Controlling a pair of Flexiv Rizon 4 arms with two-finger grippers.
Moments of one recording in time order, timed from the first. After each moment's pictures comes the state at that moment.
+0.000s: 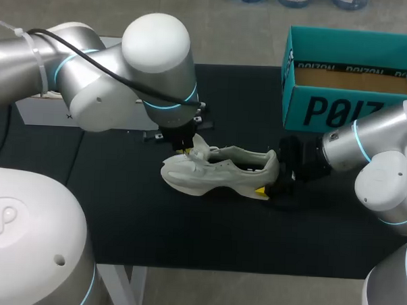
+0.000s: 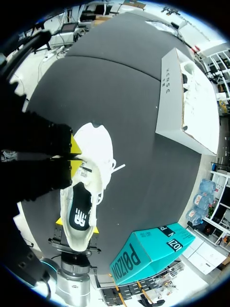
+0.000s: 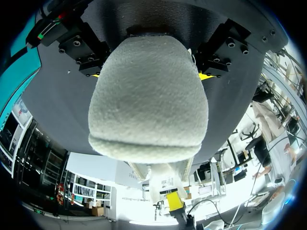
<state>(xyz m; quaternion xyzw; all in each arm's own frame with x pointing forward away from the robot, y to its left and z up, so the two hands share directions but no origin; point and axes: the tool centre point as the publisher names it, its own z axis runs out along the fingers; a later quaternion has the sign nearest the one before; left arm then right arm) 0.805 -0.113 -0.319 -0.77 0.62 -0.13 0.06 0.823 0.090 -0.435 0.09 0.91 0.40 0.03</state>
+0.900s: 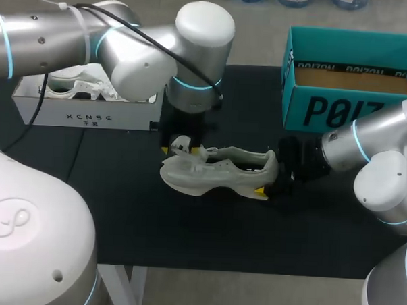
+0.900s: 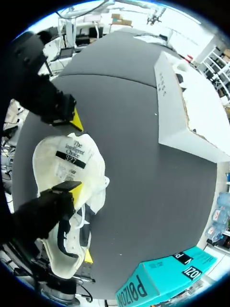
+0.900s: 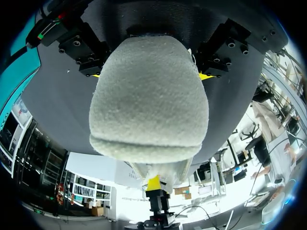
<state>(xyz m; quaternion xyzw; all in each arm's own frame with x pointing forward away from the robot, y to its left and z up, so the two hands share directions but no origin) 0.839 -0.105 -0.346 -0.75 0.65 0.00 0.10 0.823 0.092 -0.435 0.09 0.91 0.40 0.03</state>
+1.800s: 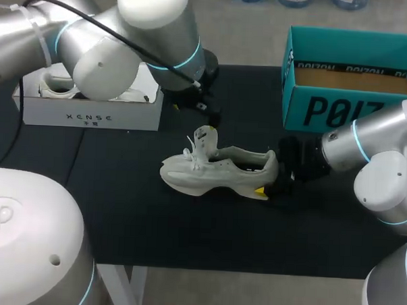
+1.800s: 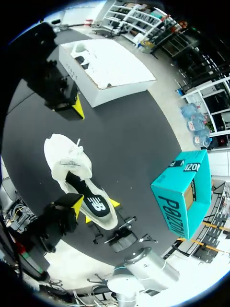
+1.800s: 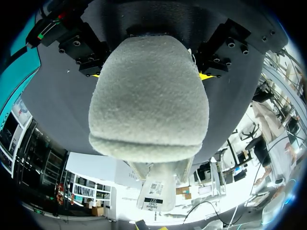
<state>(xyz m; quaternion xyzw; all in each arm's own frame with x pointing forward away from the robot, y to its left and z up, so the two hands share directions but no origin) 0.852 -0.148 -0.250 -0.44 0.88 -0.18 0.11 0.823 0.092 -0.435 0.09 0.91 0.40 0.03</state>
